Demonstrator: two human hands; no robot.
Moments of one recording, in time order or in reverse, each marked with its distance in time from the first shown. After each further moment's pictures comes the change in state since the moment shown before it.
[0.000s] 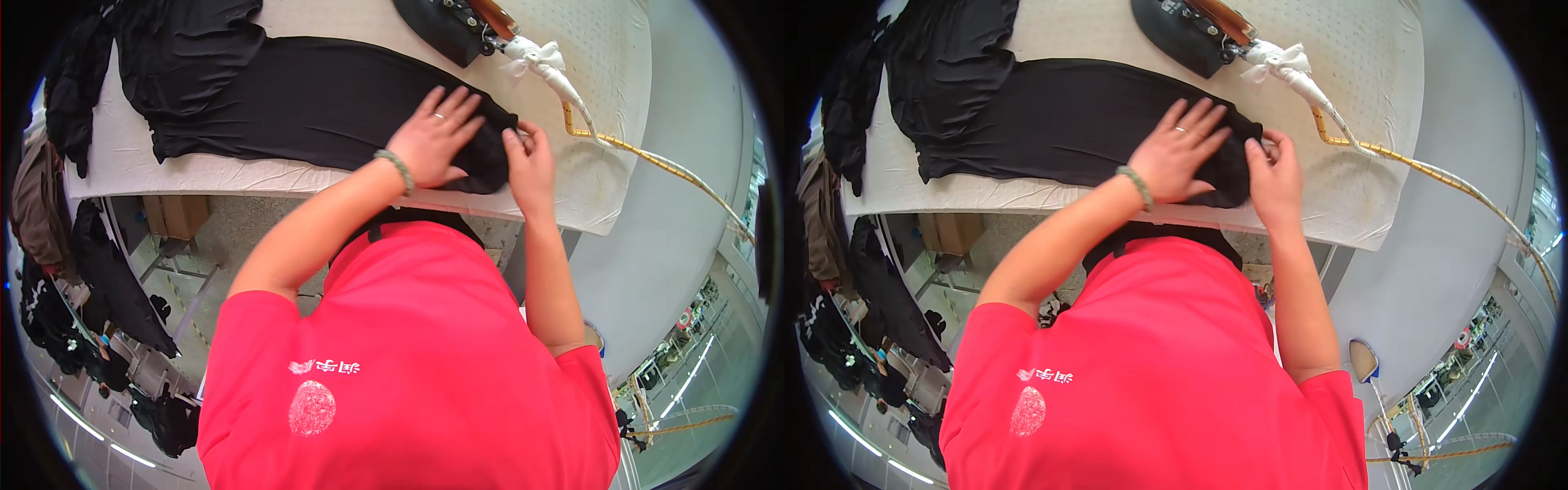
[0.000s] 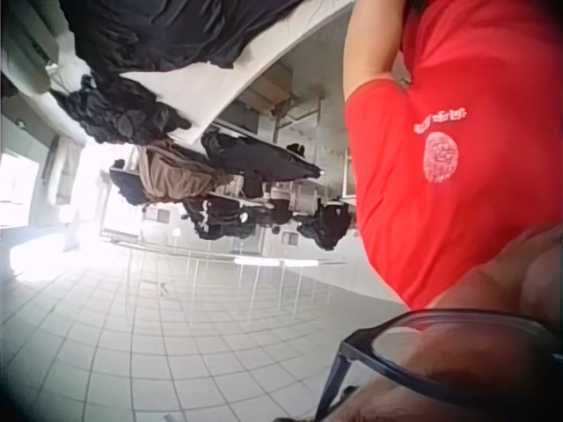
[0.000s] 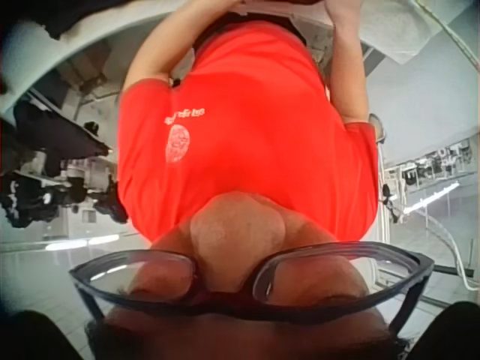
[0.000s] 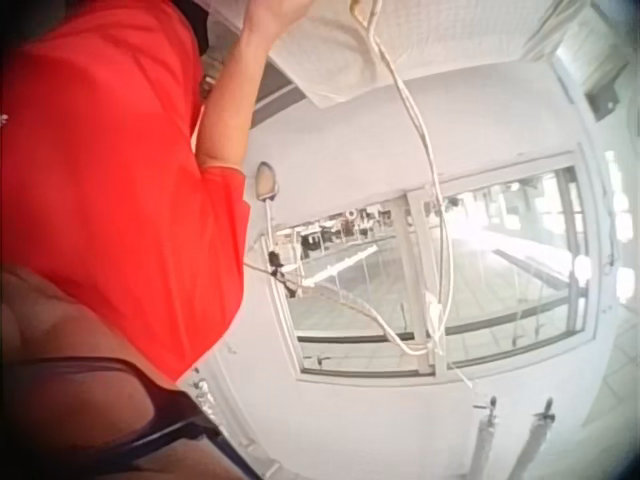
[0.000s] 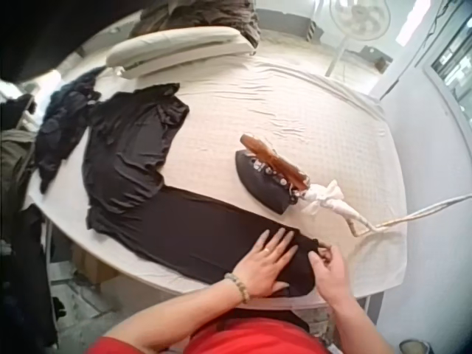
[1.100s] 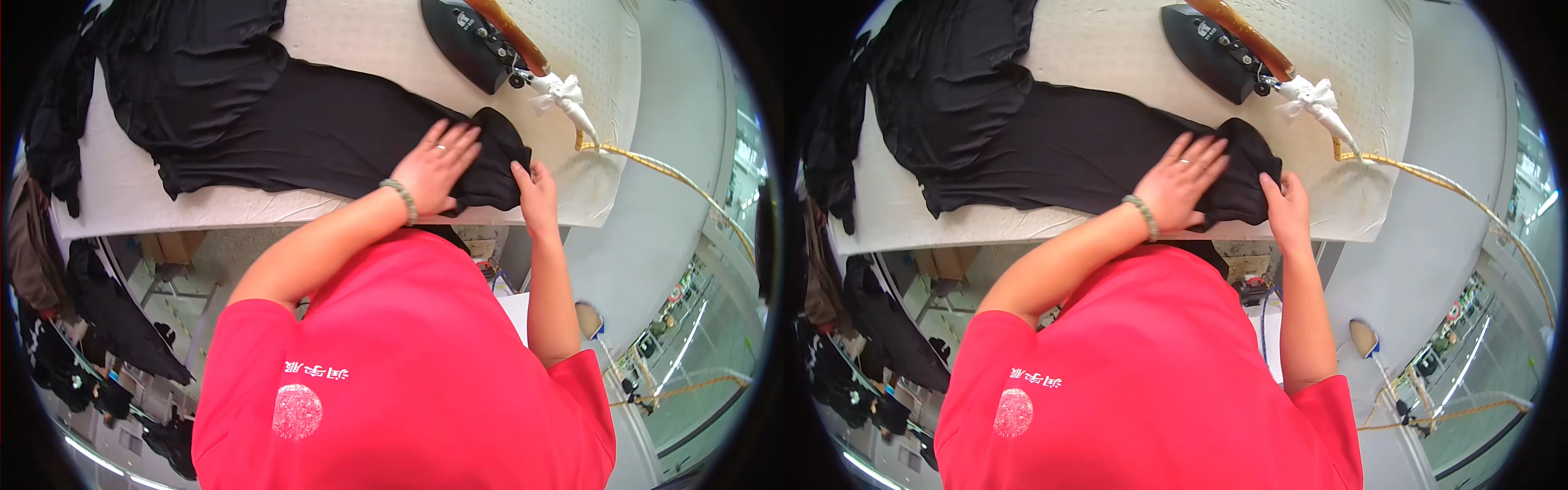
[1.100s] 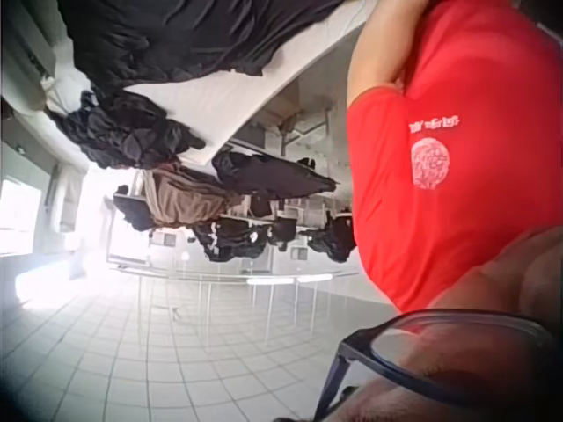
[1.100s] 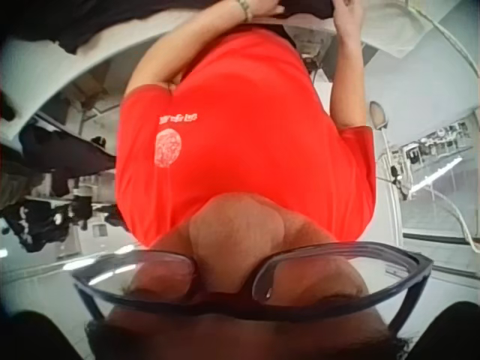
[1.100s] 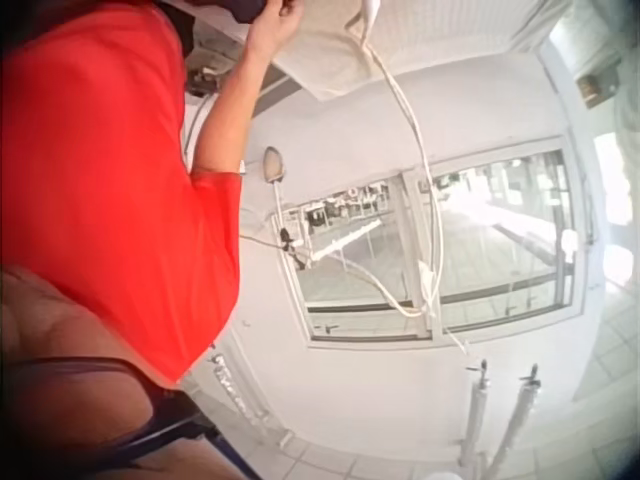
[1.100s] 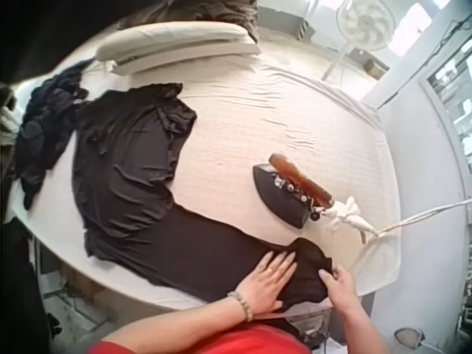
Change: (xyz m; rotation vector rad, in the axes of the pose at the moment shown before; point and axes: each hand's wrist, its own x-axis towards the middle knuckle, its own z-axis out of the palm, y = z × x) left_hand -0.037 -0.036 -0.041 0.030 -0.279 0.027; right_hand -0.014 -0.010 0.031 -0.252 0.061 0.221
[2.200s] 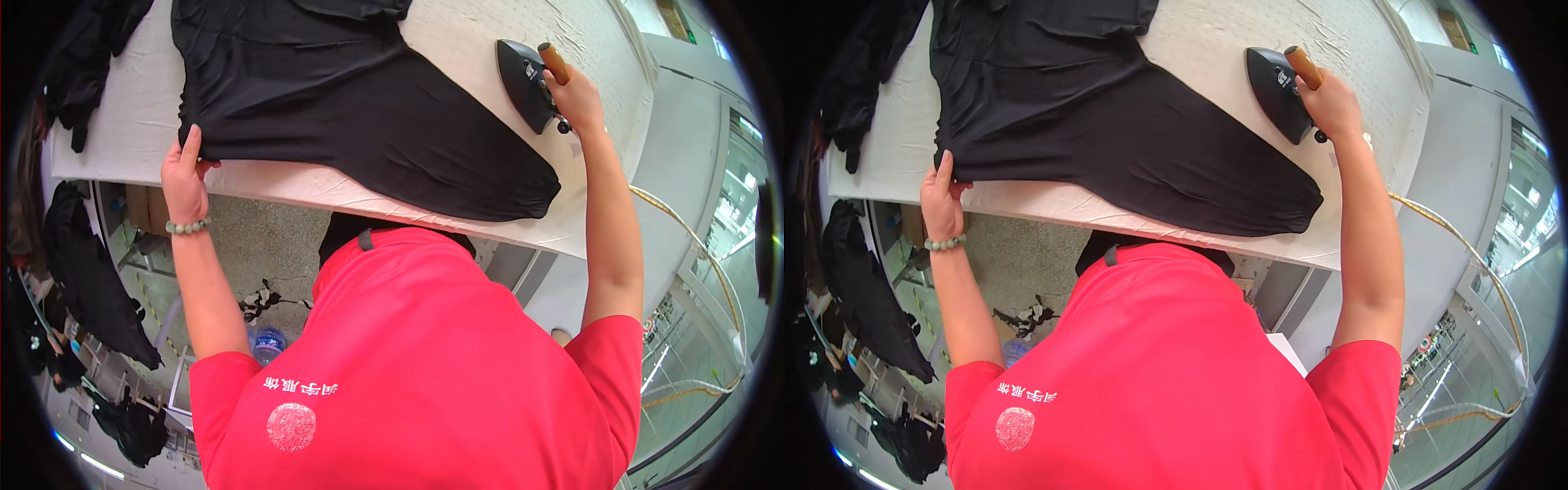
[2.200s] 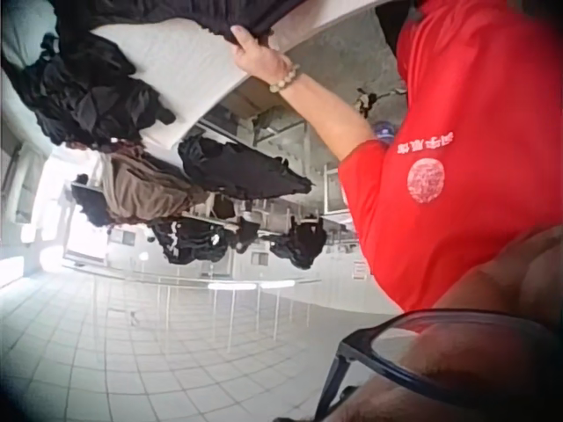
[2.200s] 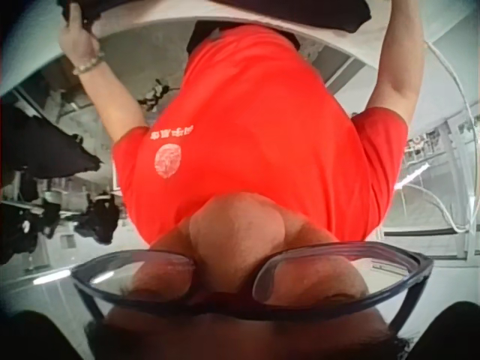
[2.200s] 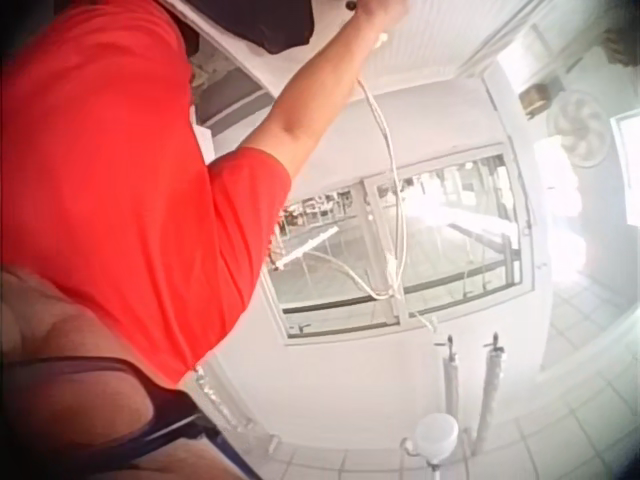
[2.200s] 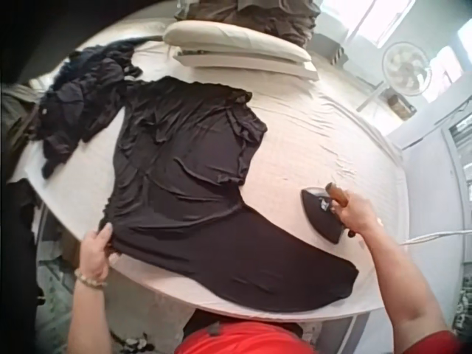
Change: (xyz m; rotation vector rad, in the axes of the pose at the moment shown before) left_hand -0.351 -0.190 -0.134 -1.344 1.145 -0.972; right_hand 0.111 -0.206 0.098 -1.061 0.116 -0.587
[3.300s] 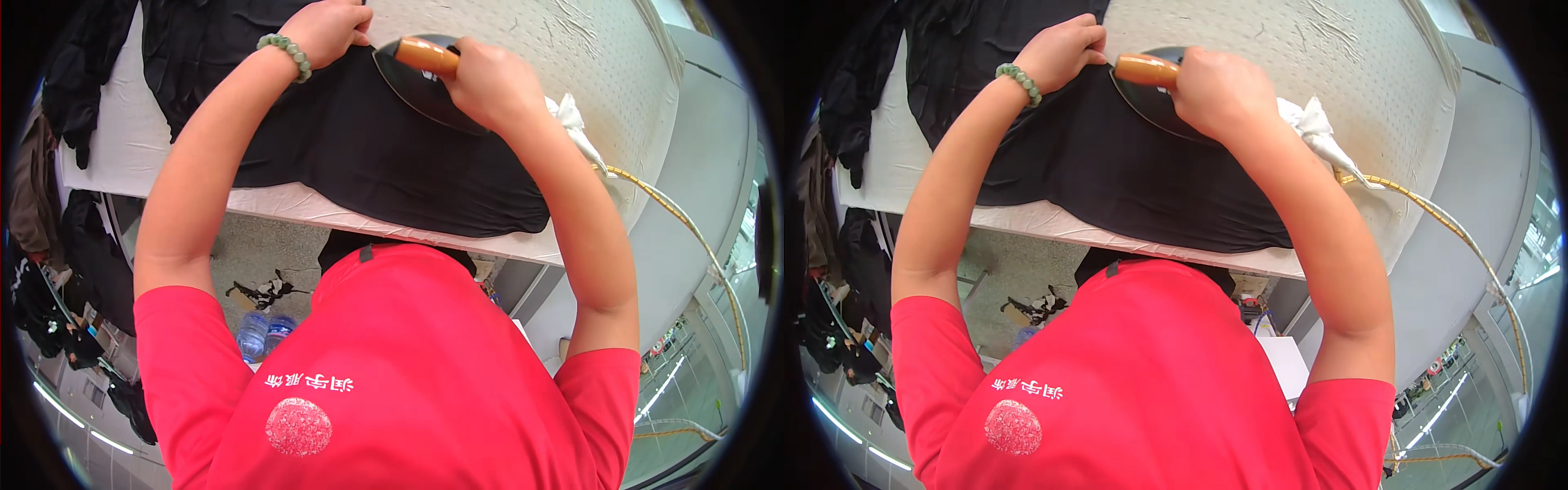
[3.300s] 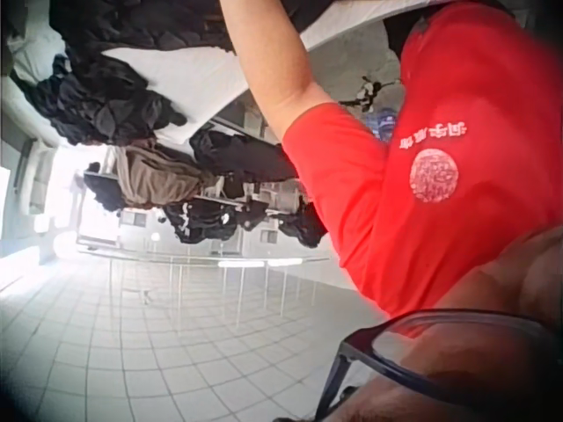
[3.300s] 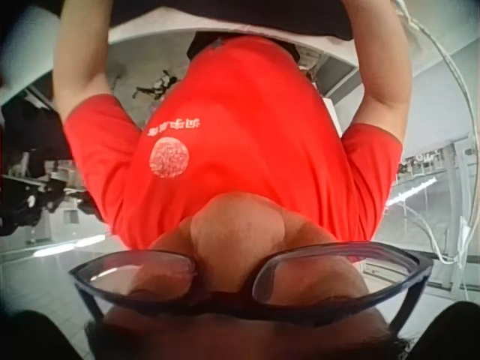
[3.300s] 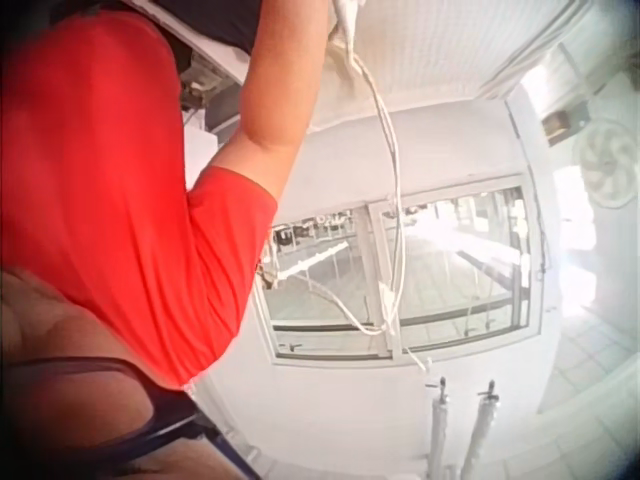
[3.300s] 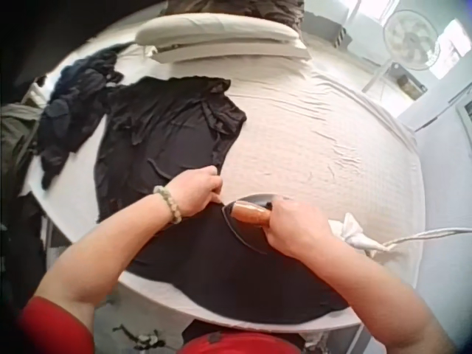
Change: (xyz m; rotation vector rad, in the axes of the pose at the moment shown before) left_hand 0.122 0.001 0.287 1.465 -0.811 0.722; right_hand -0.008 -0.092 0.002 -0.041 -0.228 -0.332
